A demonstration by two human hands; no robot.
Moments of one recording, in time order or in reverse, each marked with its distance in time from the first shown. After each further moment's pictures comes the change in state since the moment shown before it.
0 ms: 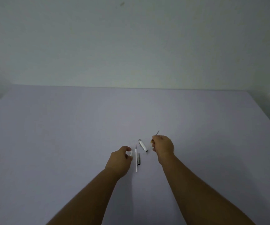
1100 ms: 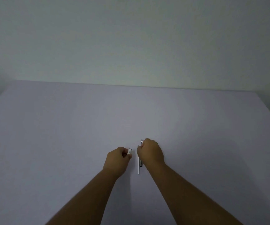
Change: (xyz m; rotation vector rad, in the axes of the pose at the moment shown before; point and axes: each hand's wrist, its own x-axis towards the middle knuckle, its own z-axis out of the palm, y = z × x) left_hand 0.014 -0.010 -0.001 -0.008 0.140 -0.038; right_hand -0.020 0.004 0.041 -0.880 -0.088 -0.294
